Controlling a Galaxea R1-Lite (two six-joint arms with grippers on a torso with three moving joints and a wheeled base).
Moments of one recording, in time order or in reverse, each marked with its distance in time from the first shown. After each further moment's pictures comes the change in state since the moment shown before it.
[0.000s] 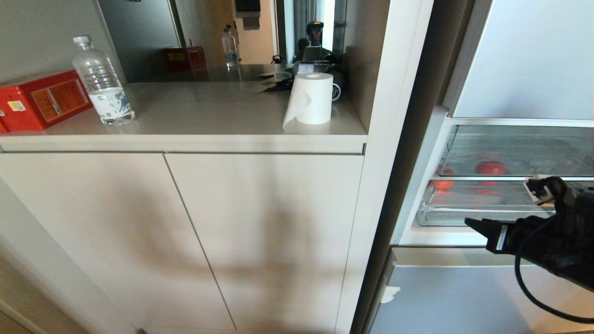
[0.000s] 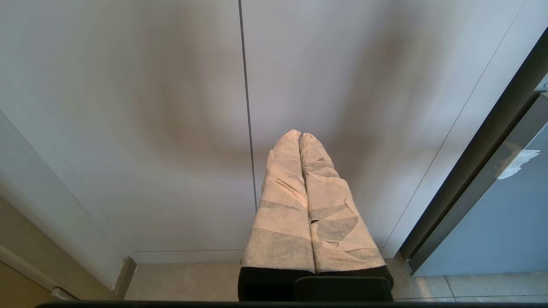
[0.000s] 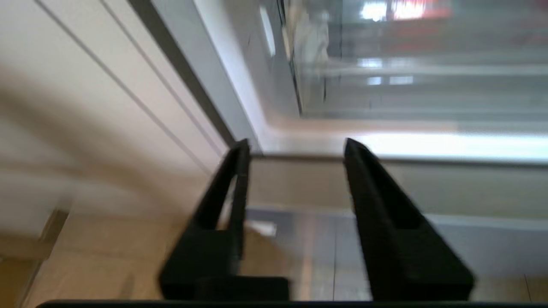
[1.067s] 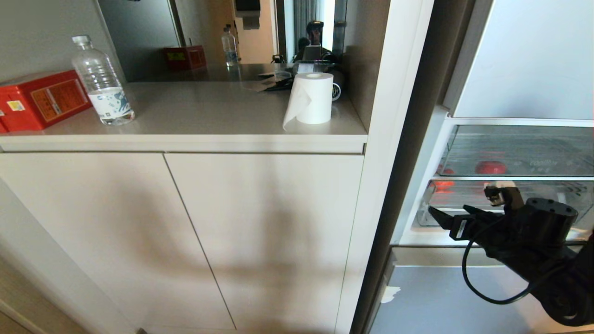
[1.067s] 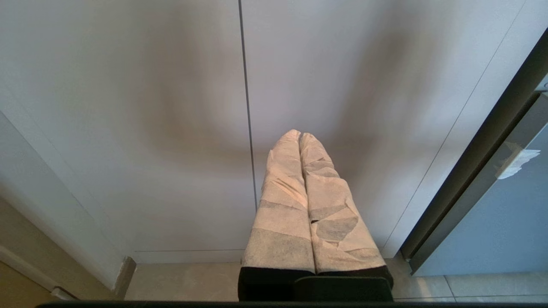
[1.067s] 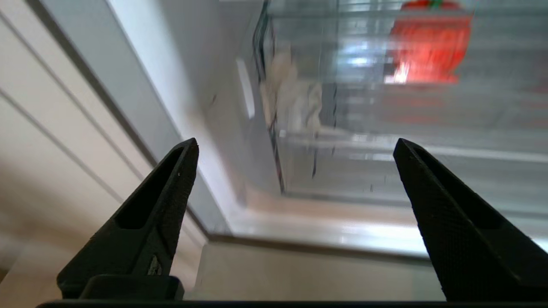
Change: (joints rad) left arm 0.000 0.000 0.000 0.000 0.000 0.000; right arm 0.002 0.457 -0.020 -0.635 -0.005 -0.072
